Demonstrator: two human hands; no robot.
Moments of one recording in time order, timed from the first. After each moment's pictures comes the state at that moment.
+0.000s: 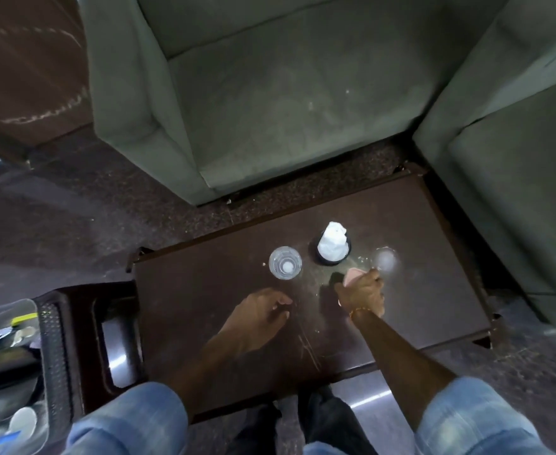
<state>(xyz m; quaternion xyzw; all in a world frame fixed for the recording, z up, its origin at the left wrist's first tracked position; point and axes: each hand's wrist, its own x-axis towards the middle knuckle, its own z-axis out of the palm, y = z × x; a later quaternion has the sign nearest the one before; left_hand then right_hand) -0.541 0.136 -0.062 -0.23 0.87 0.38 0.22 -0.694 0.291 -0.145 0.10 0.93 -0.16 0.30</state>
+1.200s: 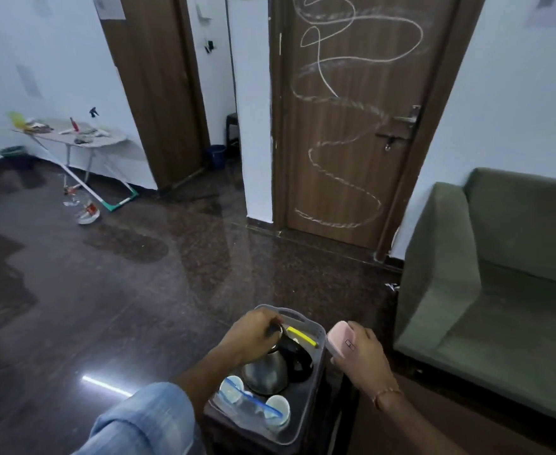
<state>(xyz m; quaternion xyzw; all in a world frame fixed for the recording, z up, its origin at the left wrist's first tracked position) 0.001 -0.153 0.116 -0.48 0.83 0.26 -0.13 -0.237 -0.065 0.099 -0.54 0.77 -0.22 0.25</state>
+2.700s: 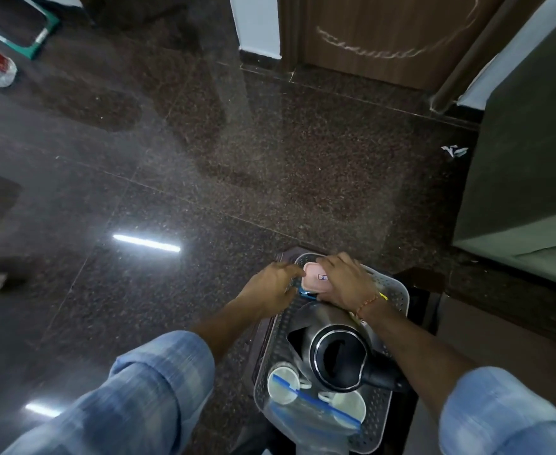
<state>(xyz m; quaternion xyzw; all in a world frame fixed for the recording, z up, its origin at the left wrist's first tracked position) 0.050 -0.390 -0.082 -0.45 0.80 0.39 0.09 -0.147 -0.350 -0.115 -0.72 0.64 0.08 0.24</state>
